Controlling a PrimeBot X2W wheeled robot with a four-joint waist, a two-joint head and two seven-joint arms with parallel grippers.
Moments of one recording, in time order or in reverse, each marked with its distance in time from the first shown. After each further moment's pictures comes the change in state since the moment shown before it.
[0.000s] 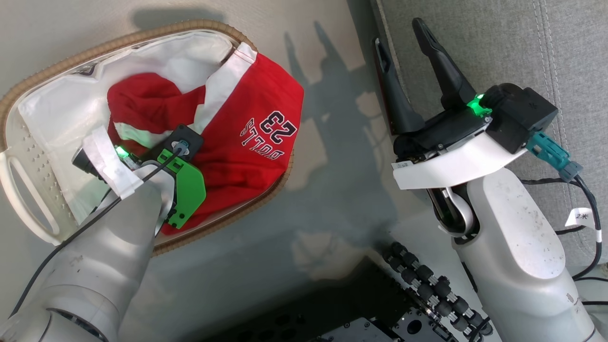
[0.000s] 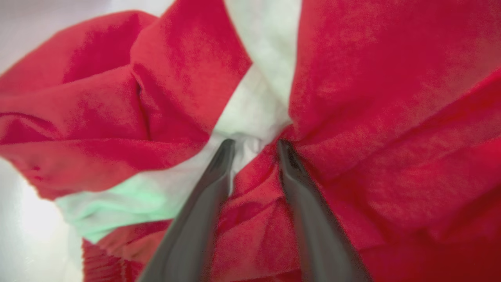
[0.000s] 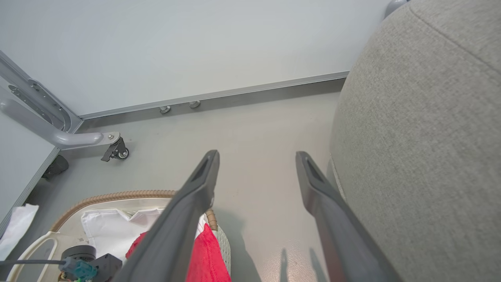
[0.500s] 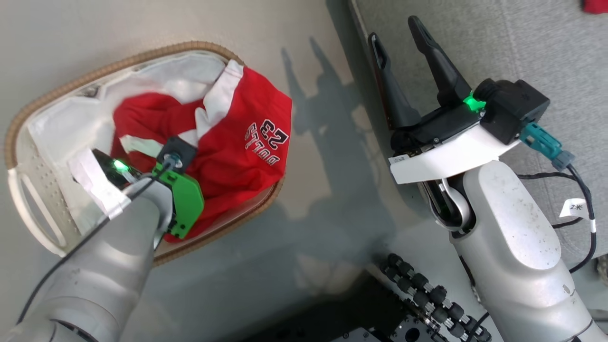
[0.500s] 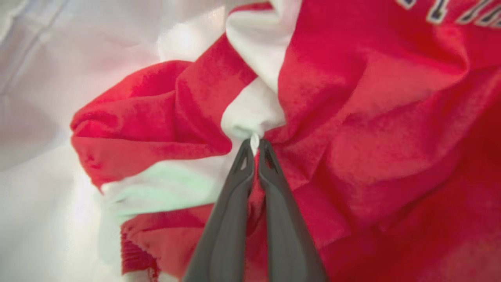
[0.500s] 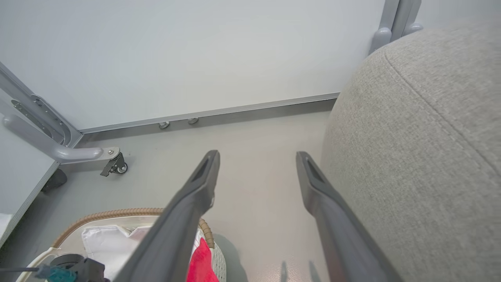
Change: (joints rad) left arm 0.039 0.012 -0.035 -0.004 -0.114 0.000 -0.101; right arm -0.033 0.000 0.007 0.055 0.015 0.000 0.000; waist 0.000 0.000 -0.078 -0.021
